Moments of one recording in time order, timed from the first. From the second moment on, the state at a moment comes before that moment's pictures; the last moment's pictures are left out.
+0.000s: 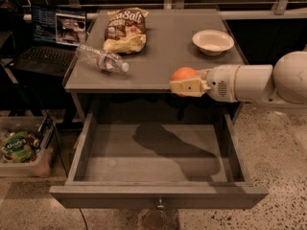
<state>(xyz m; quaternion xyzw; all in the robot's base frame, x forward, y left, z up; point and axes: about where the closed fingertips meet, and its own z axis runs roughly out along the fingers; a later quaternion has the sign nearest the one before) 0.575 -0.102 0.875 -0.28 0.78 0.31 0.47</state>
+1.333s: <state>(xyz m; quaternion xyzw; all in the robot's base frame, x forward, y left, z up) 0.651 -0.071 0.874 -0.23 0.81 0.24 0.48</state>
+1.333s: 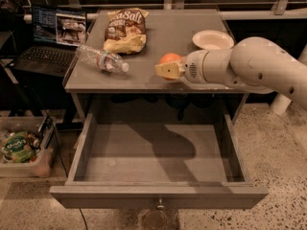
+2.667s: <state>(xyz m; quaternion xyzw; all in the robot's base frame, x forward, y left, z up) 0.717 -0.072 0.857 -0.22 0.82 0.22 0.48</state>
